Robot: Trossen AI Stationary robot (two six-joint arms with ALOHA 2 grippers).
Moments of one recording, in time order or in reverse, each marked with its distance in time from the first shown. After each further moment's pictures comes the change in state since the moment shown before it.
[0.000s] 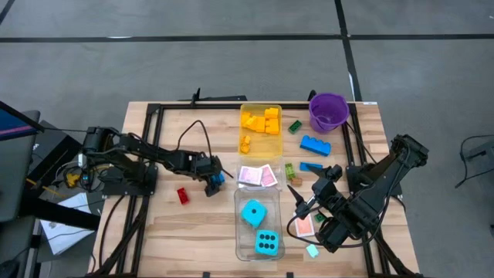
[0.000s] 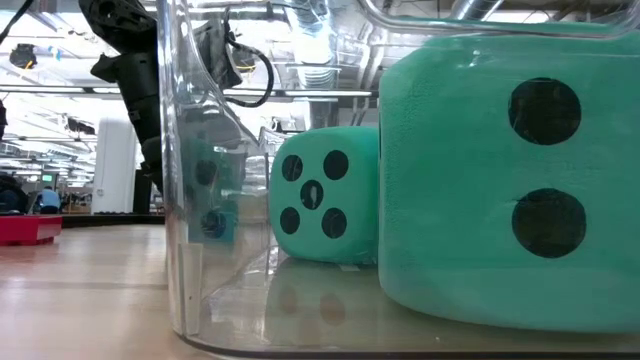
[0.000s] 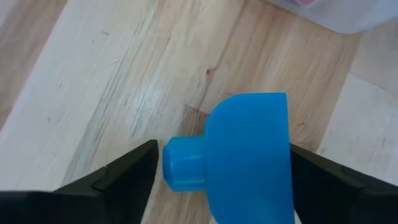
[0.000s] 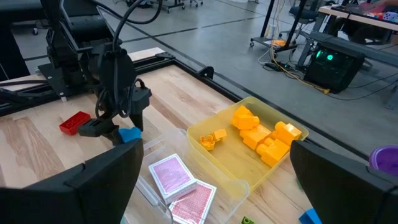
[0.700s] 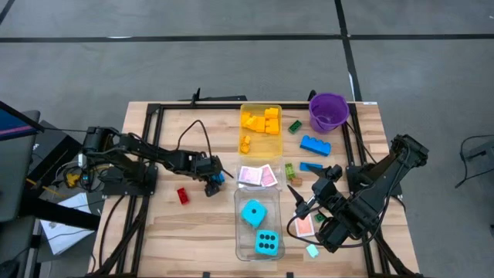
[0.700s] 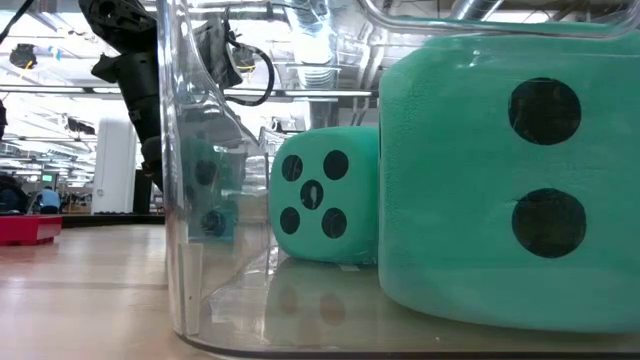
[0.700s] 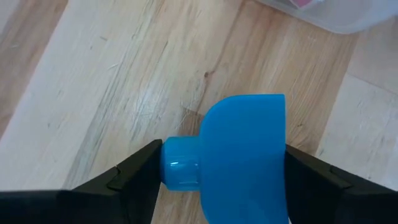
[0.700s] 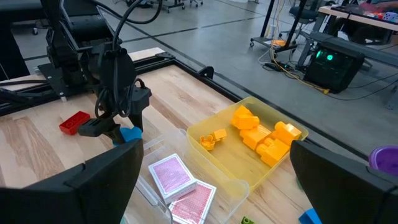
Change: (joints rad) left arm 0.000 0.000 0.000 0.007 0.001 0.019; right arm 0.000 0.000 0.000 -0.001 0.000 0.000
